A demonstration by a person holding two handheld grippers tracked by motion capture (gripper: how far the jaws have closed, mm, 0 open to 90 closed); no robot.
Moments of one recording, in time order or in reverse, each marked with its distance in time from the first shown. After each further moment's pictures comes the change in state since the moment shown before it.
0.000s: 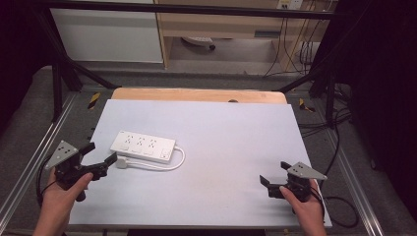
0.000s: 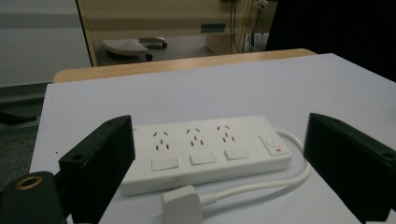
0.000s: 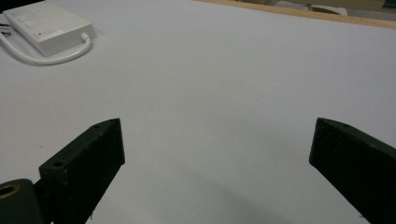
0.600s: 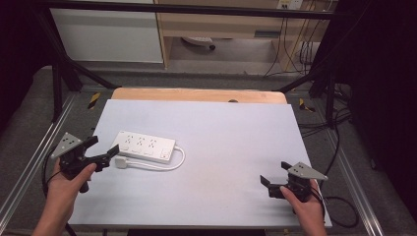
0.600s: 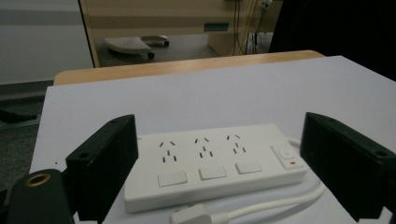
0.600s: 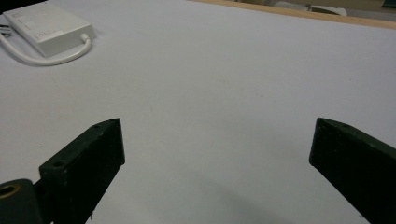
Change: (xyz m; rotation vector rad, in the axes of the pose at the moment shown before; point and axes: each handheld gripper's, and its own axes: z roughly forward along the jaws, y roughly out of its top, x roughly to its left) left arm 0.011 0.008 0.020 0.011 0.013 -0.013; right arm 0.000 0.000 -0.001 -0.001 -0.001 0.002
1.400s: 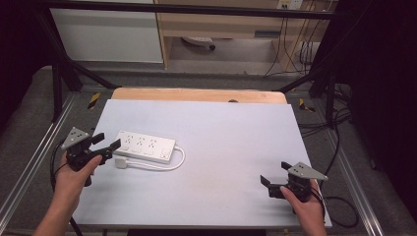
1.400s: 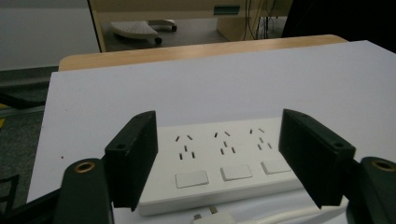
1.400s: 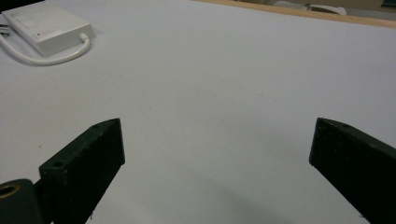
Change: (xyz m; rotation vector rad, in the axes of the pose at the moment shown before) left arm 0.015 -0.004 0.026 0.061 0.026 -0.007; right arm 0.000 0.000 0.000 0.002 -0.003 0.004
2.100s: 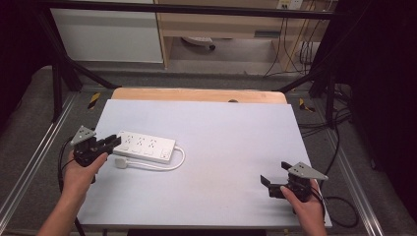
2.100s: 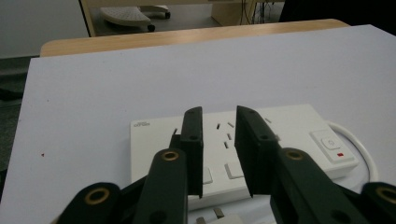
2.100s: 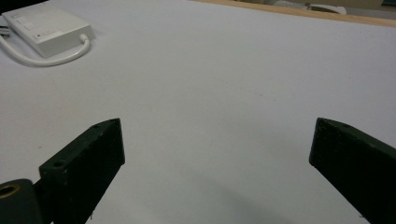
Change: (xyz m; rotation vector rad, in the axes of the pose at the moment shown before) left arm 0.006 -0.007 0.022 0.052 -0.031 0.005; right arm 0.000 0.000 0.000 -0.002 0.001 0.005
